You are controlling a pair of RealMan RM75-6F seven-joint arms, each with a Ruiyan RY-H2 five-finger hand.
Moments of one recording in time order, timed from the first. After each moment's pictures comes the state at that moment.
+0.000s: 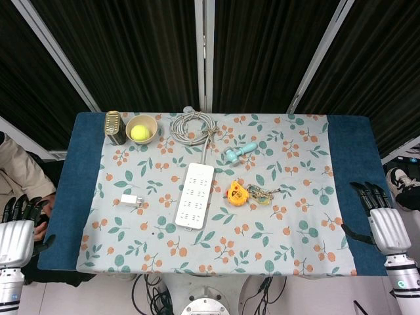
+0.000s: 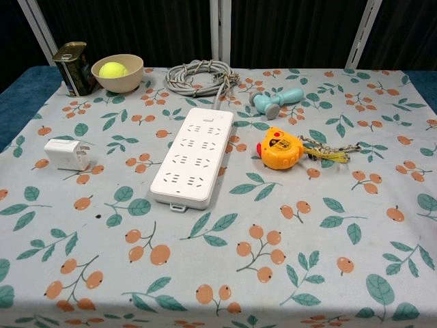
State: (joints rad) left arm -0.04 -1.16 -0.04 -1.69 1.44 1.53 0.29; right arm 0.12 -1.12 0.05 -1.56 -1.55 1.45 0.22
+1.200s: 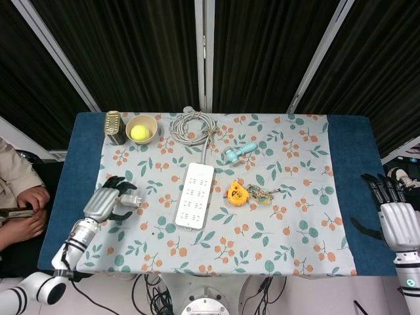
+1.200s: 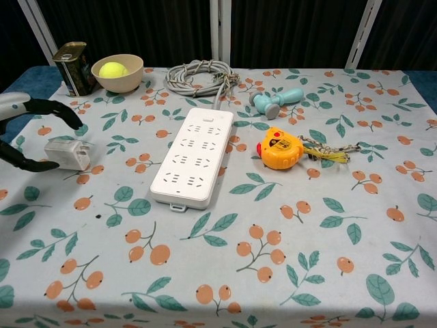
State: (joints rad) left arm -0.47 -1.47 -0.11 -1.32 1.45 1.00 -0.19; right arm 0.12 -1.05 0.08 -1.63 -1.54 1.48 0.15
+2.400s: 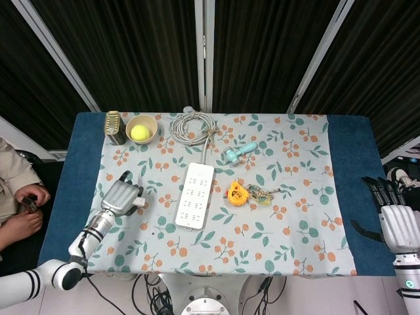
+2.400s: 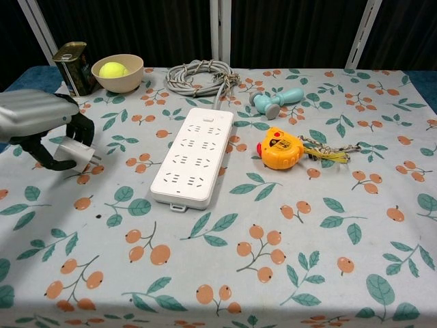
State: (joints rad) left arm -0.64 -1.44 -0.11 -1.49 1.17 0.86 0.54; right arm 0.11 -1.06 0.07 -1.61 -1.52 1.48 0.17
